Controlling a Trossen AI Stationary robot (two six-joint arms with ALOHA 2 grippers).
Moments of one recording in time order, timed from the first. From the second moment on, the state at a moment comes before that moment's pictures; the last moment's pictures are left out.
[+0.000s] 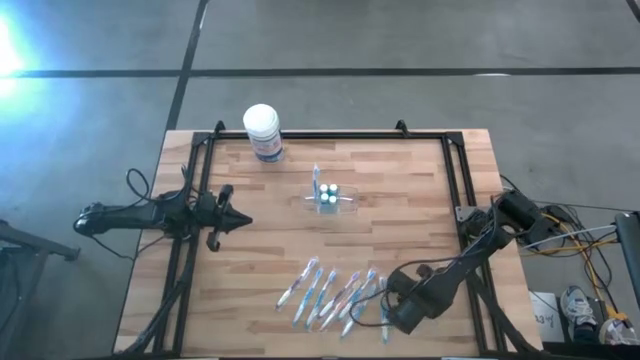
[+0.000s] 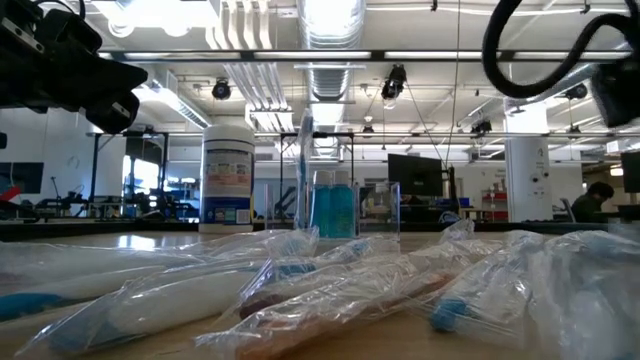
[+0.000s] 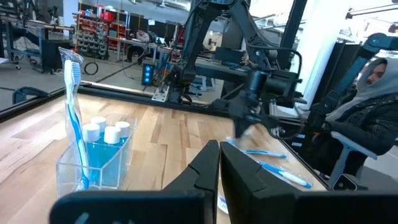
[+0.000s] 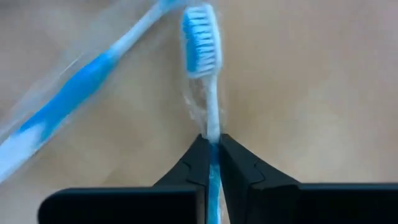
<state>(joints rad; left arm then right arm) -0.01 0.04 0.01 0.02 0.08 -0.21 0.75 1.79 1.04 -0.79 0.12 1.48</state>
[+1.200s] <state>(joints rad) -0.01 0.05 0.01 0.02 0.05 -0.23 0.62 0.79 0.43 0.38 0.56 -0.05</state>
